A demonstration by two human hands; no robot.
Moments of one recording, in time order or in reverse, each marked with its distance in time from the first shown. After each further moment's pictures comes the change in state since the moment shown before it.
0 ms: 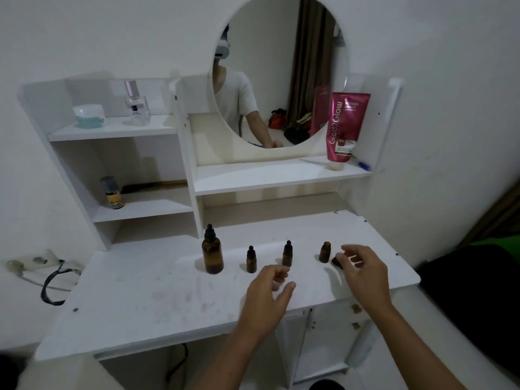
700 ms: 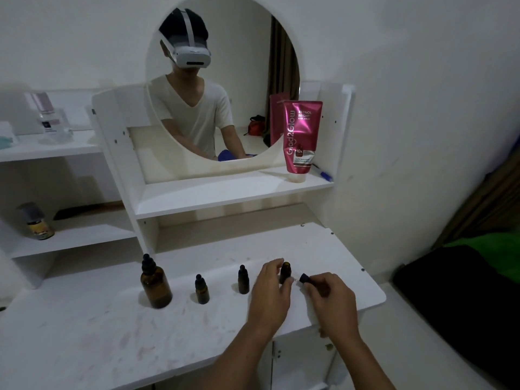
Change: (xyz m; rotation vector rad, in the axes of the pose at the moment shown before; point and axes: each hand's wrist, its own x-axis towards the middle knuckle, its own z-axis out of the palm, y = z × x) left_hand 0.083 0.023 0.110 0.096 -0.018 -0.037; right_hand 0.009 0.040 0.001 -0.003 -0.033 0.069
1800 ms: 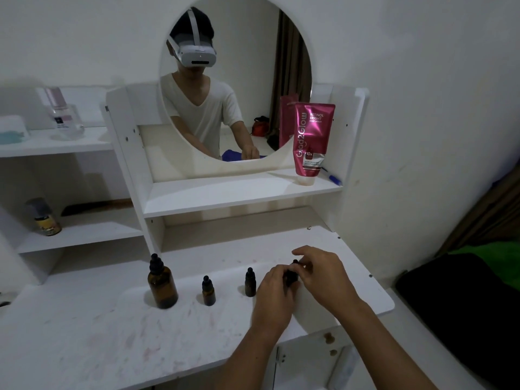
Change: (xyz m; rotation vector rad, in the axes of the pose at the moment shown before) left_hand 0.005 -0.012 0.001 -0.069 0.012 0.054; right_hand 0.050 -0.061 -0.001 -0.266 -0.243 -0.381
